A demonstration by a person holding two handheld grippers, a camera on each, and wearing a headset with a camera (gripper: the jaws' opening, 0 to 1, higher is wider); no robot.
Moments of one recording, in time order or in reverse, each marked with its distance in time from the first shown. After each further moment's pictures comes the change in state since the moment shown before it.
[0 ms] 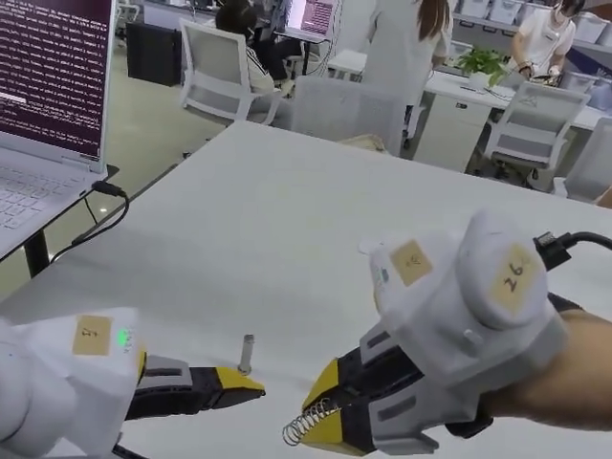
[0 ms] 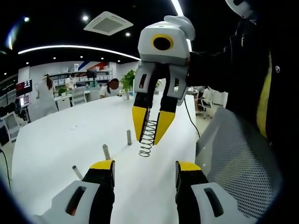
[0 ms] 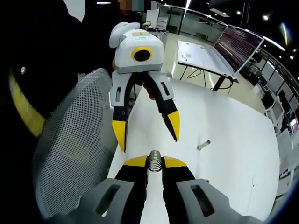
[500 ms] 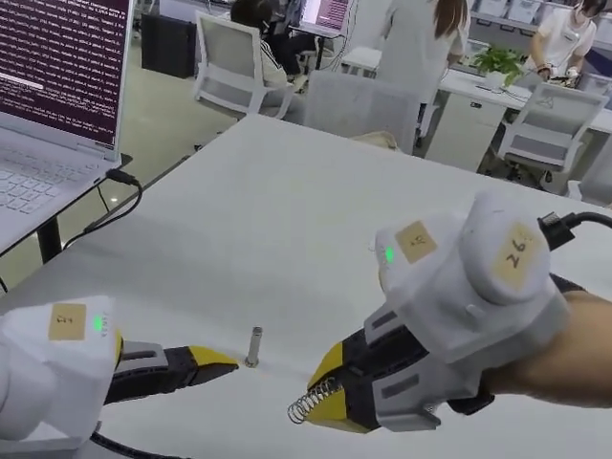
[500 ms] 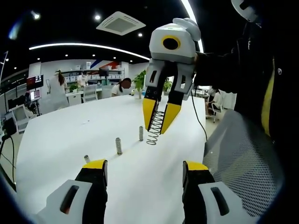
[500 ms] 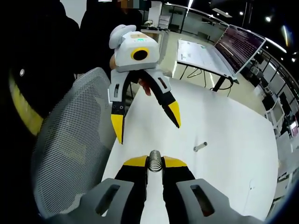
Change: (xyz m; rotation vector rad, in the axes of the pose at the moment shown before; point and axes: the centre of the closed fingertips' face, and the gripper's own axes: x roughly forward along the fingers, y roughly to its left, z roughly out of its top) left arm -0.015 0.019 -0.013 -0.056 -0.009 0.104; right arm 0.002 -0.012 0.001 -0.019 0.015 0.004
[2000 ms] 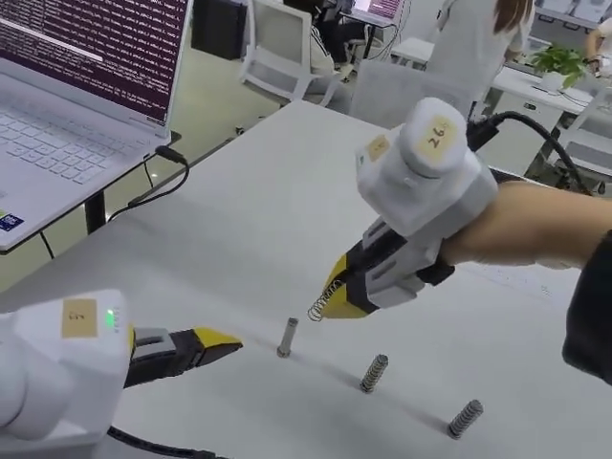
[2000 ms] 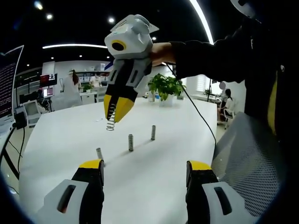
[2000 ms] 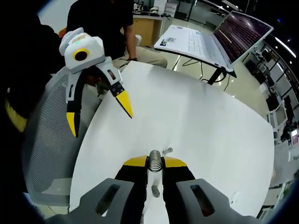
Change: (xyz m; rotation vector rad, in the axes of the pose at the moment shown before) left arm -0.009 0.015 -0.008 -0.045 -0.038 0.124; right arm 0.028 -0.103 0.009 -0.050 0.147 0.033
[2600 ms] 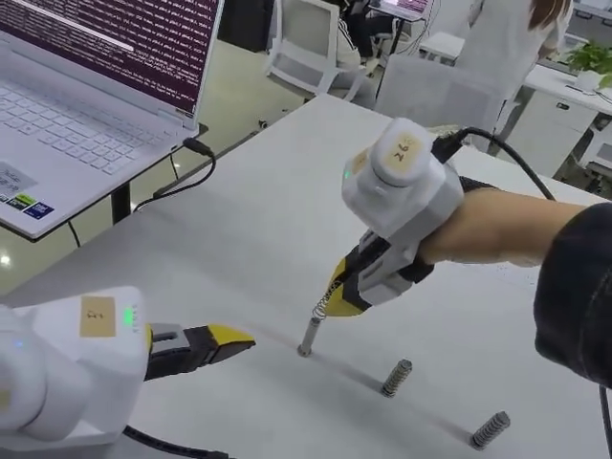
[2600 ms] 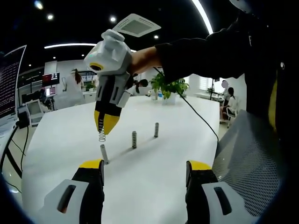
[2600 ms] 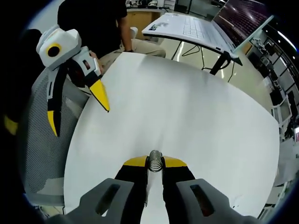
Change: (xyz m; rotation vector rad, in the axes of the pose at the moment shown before) left arm -0.005 0.005 -0.006 0.004 0.016 0.026; right arm 0.042 -0.026 -0.009 0.026 0.067 0.030
